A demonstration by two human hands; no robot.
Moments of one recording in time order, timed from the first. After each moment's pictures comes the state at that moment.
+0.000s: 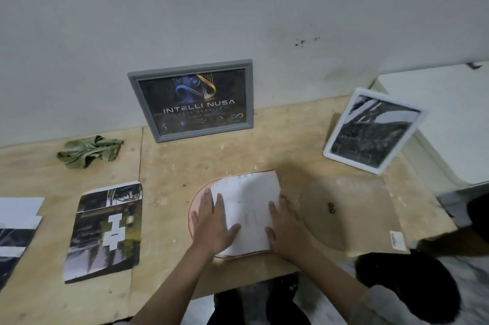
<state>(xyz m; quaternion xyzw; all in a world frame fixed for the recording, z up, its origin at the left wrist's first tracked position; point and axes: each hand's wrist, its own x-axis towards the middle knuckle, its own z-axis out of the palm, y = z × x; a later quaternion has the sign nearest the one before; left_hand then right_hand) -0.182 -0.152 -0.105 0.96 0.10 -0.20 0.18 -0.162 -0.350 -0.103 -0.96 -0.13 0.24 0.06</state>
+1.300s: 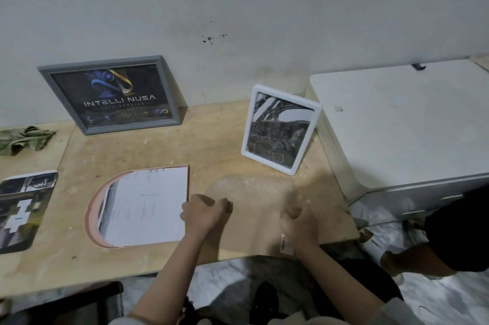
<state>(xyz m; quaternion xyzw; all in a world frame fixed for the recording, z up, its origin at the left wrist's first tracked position) -0.125 -0.411 -0.073 0.83 0.42 -0.12 0.35 -0.112 -0.616 -0.074 -0.84 0.25 0.16 0.46</state>
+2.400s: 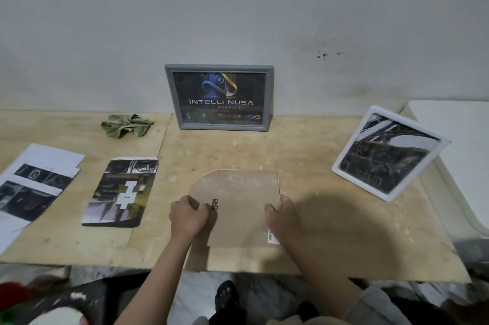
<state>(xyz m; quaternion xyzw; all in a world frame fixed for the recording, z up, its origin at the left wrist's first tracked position) -0.212 -0.157 -0.067 0.80 0.47 -0.01 0.37 -0.133 -0.360 -0.091 -0.86 0.12 0.23 0.45</state>
